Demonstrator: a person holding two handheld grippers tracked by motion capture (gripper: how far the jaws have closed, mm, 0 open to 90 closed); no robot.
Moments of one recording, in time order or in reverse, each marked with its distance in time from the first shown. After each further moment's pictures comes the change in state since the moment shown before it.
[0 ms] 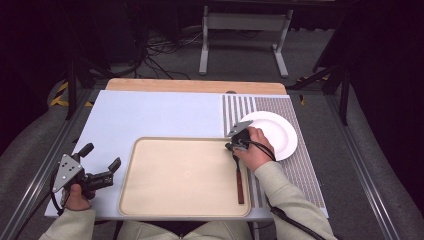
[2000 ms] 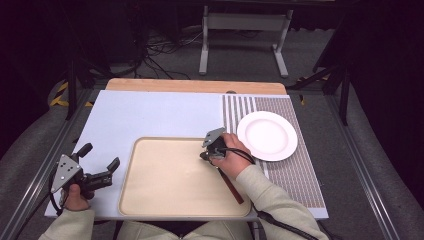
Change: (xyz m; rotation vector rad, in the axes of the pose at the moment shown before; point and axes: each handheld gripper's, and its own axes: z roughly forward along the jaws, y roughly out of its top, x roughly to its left) left arm 0.001 0.000 -0.002 -0.007 0.007 -0.001; right arm 0.052 0.041 0.027 -0.045 0.171 -0.159
